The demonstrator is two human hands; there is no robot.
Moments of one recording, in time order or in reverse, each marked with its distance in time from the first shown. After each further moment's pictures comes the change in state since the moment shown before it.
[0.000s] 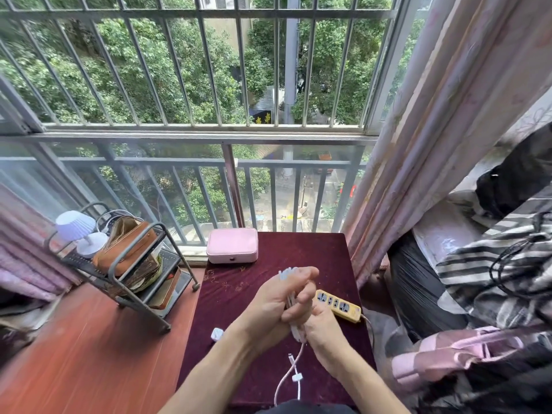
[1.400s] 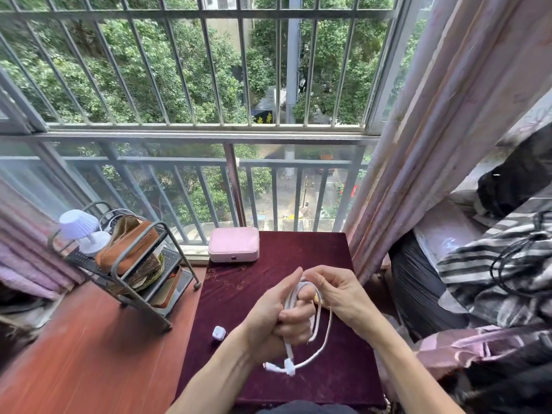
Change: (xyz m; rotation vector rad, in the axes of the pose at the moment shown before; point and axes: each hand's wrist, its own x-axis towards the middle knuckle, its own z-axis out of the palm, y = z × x) left_hand -0.012 -0.003 0.001 -0.211 -0.164 -0.285; right_hand 0.006 -0.070 -0.033 -0.229 -0.086 -0.254
